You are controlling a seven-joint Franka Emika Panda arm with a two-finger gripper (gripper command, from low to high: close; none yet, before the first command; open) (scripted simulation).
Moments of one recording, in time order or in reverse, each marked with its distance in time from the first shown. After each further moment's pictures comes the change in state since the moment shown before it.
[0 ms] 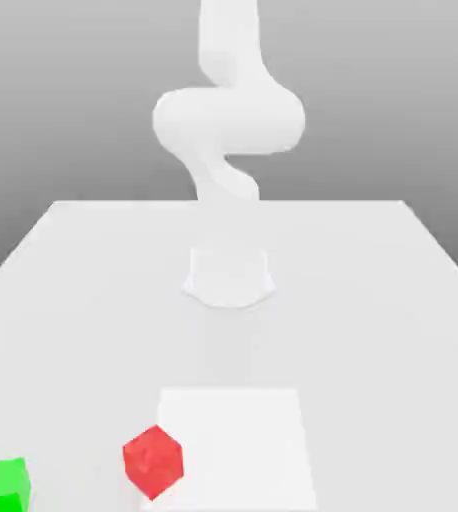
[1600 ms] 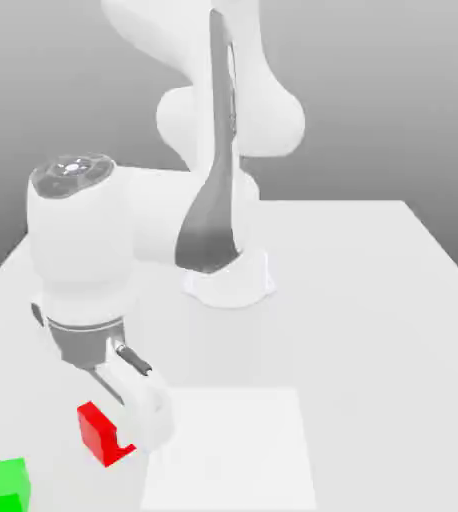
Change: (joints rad) arm -0.311 0.949 -0.031 -0.034 0.025 0.256 0.424
